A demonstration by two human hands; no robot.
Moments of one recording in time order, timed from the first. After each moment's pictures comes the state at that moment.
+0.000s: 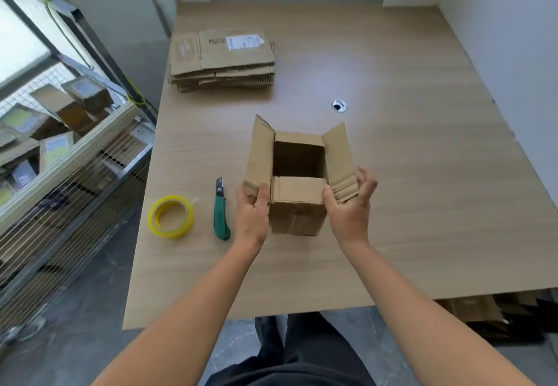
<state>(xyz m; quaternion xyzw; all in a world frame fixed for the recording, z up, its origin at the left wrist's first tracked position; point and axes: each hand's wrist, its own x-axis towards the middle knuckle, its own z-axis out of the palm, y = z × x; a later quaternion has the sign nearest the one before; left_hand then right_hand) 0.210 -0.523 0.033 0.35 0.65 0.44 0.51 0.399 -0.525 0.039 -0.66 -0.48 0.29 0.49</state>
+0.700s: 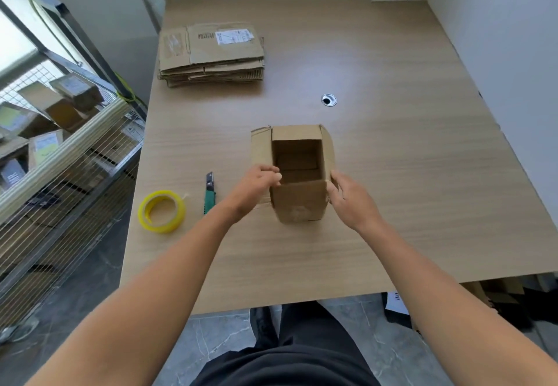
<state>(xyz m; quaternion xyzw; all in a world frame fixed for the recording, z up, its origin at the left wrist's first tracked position) 0.208 -0.479 0.065 0.59 0.55 0.23 0.54 0.456 -0.514 0.054 -0.68 -0.64 0.31 0.18</state>
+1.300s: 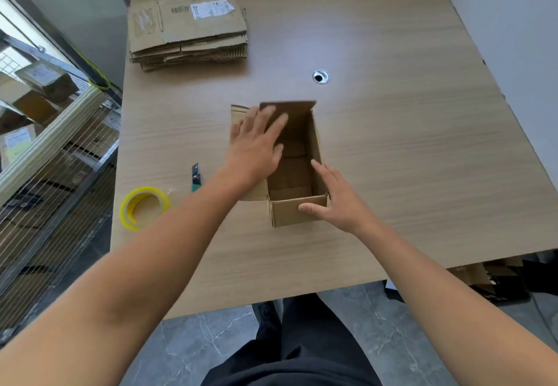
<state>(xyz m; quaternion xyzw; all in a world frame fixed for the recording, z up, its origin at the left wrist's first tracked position) 0.240 -0.418 0.045 0.82 0.56 0.07 0.05 0.461 -0.524 0.012 -0.64 -0.66 0.37 0.12</state>
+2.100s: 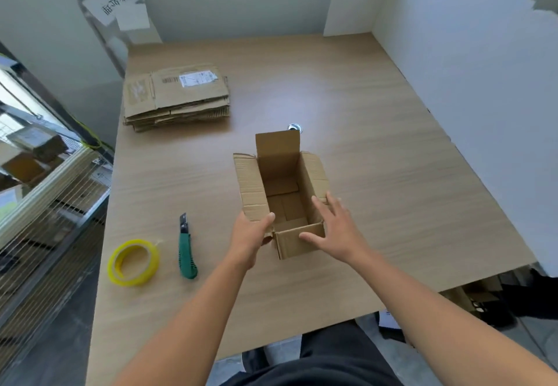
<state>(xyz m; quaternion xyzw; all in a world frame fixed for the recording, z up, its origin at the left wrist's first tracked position) 0.276 -0.486 0.040 0.31 0.61 0.35 0.64 0.495 -0.522 0.037 -0.71 -0.65 0.26 0.05</state>
